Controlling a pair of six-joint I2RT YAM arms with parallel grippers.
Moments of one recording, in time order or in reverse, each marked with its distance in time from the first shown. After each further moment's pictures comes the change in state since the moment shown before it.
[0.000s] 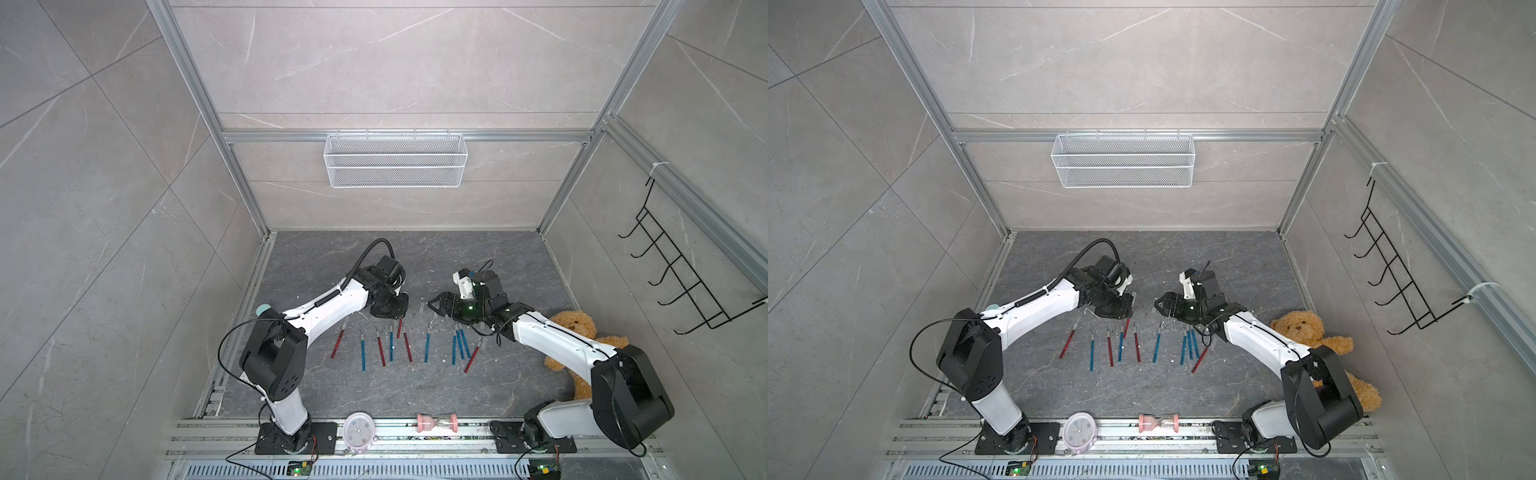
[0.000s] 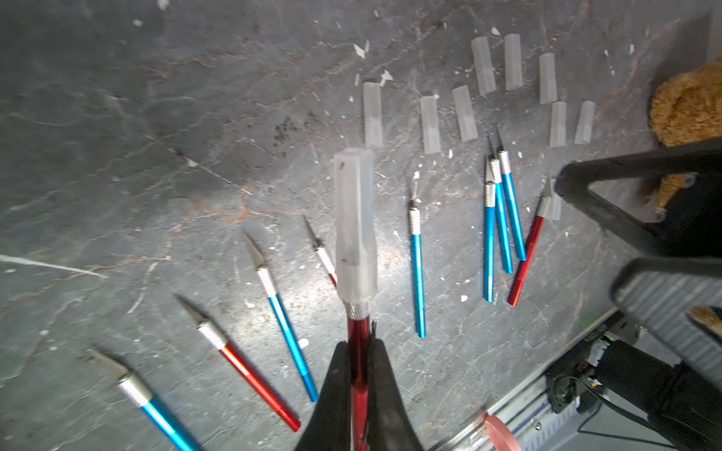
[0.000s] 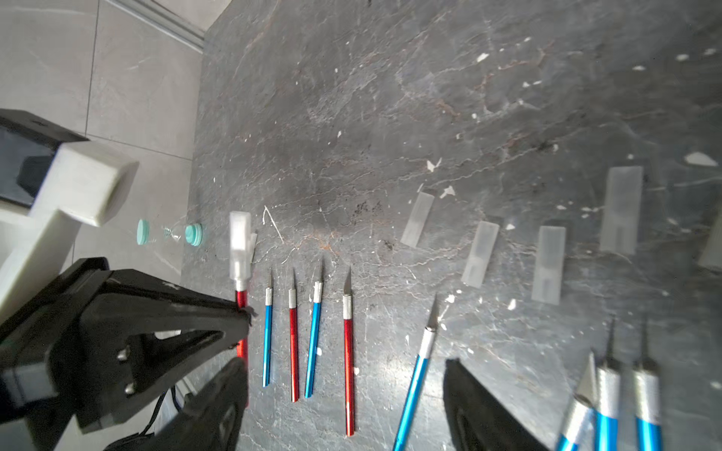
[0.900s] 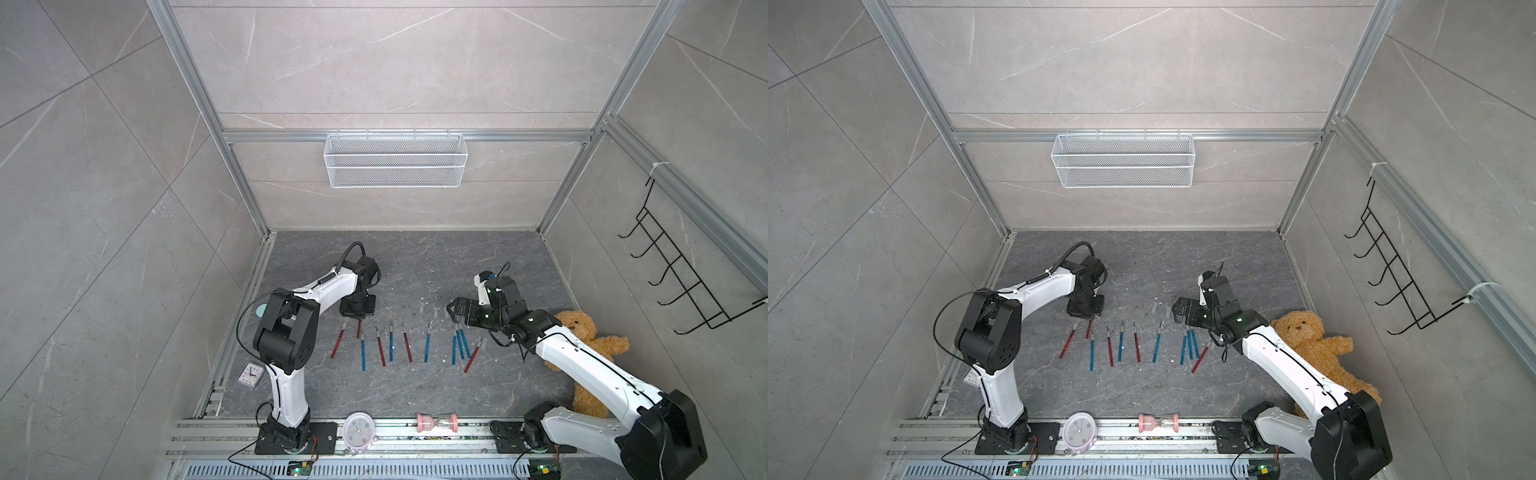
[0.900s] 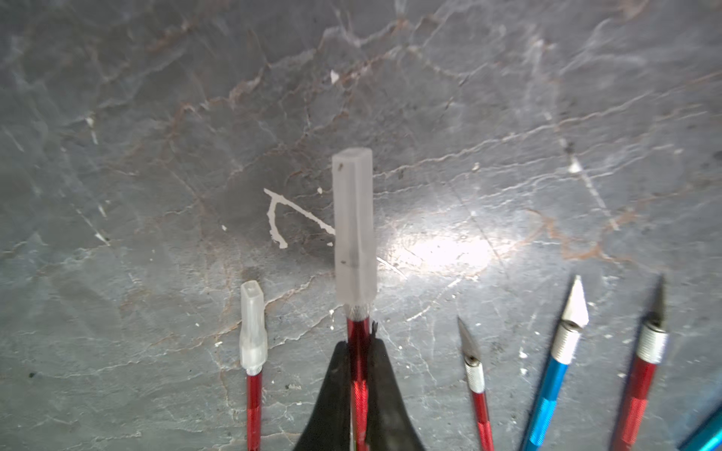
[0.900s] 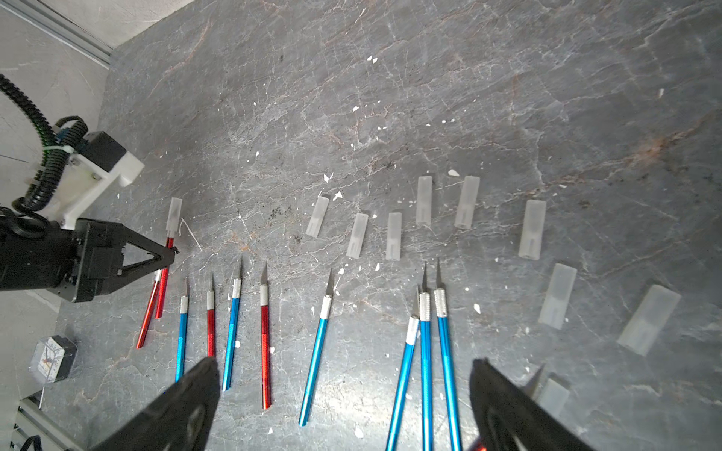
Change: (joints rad) left arm 0.219 0.172 0.046 -0.211 -0.292 0.107; right arm 0.001 -0.250 -0.001 -0.328 0.314 -0.135
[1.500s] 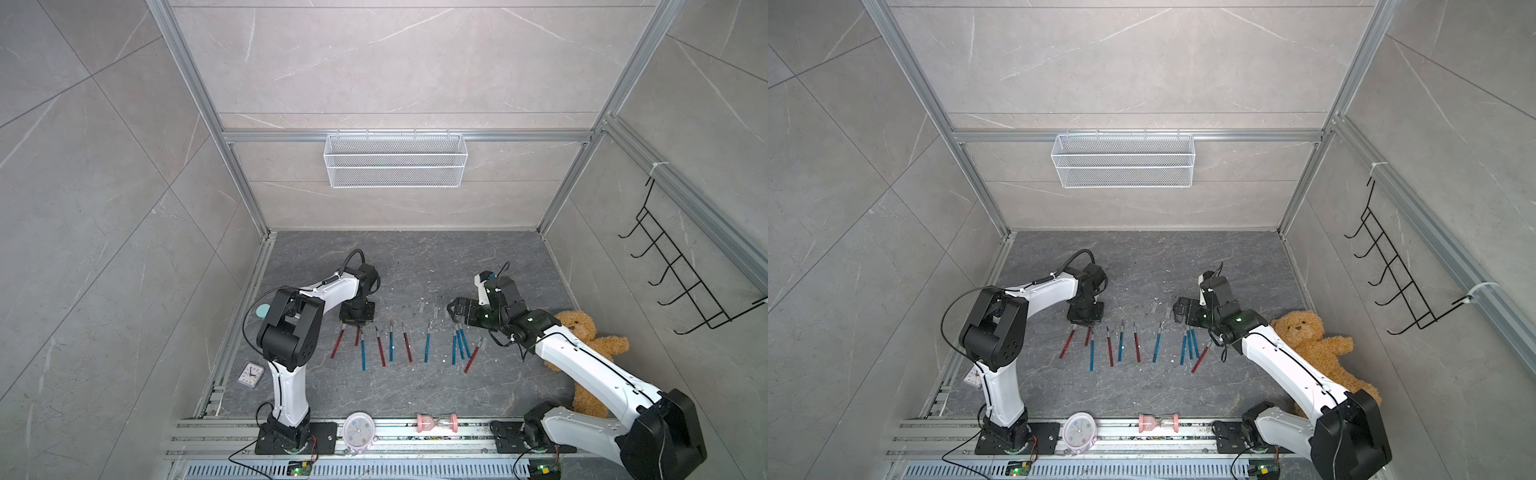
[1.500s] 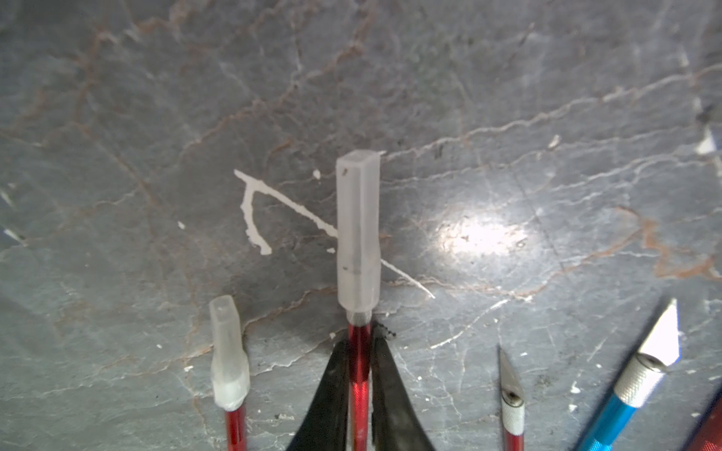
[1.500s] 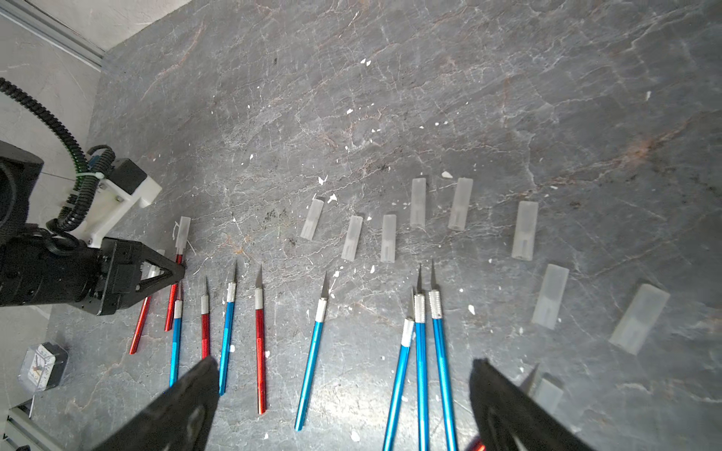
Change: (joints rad) left arm 0.000 0.043 -0.072 0.044 0.000 -0.013; right arm 0.002 0.002 0.000 -0.001 0.024 0.002
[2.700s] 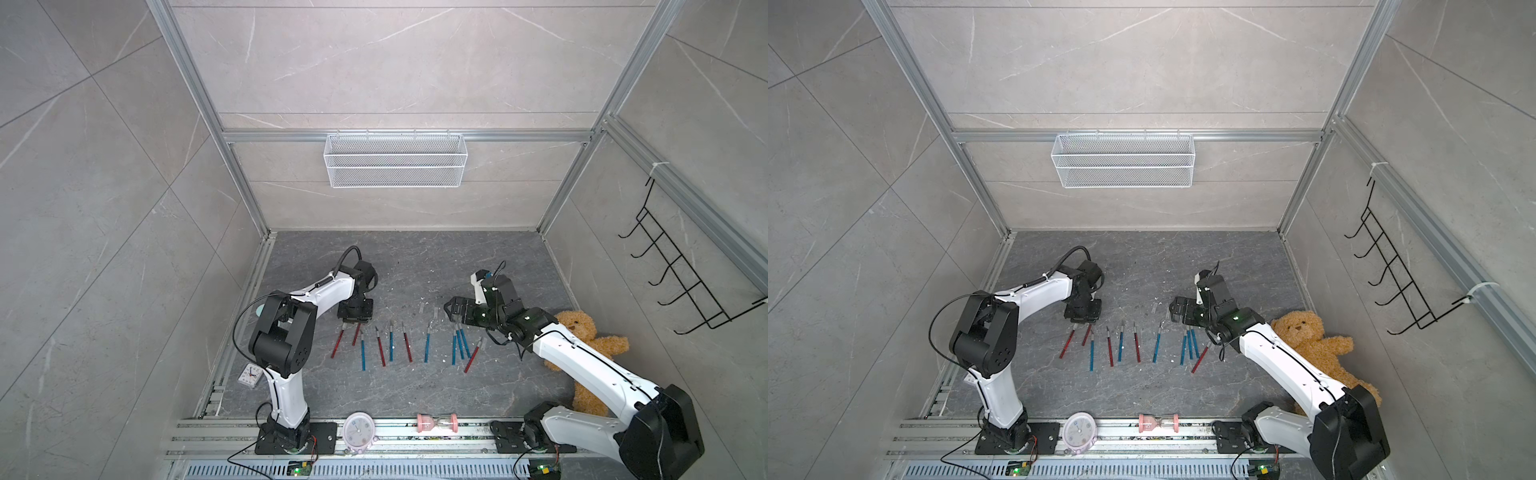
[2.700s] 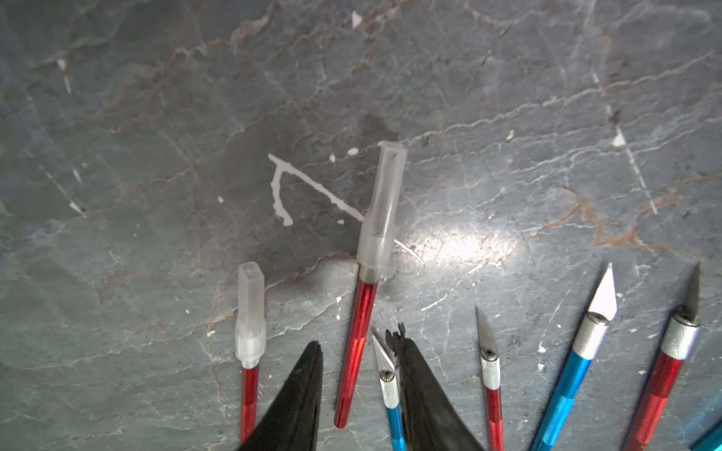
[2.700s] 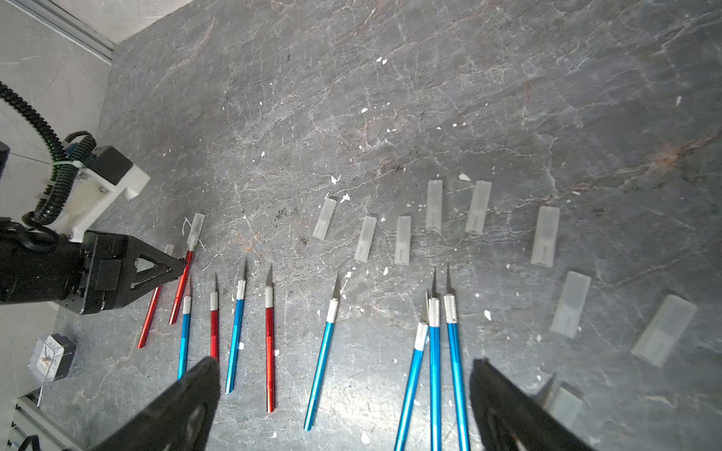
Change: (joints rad) left arm 0.006 -0.058 -0.008 -0.003 0.012 -0.009; right arm 0.020 0.023 0.020 0.005 -0.003 0.001
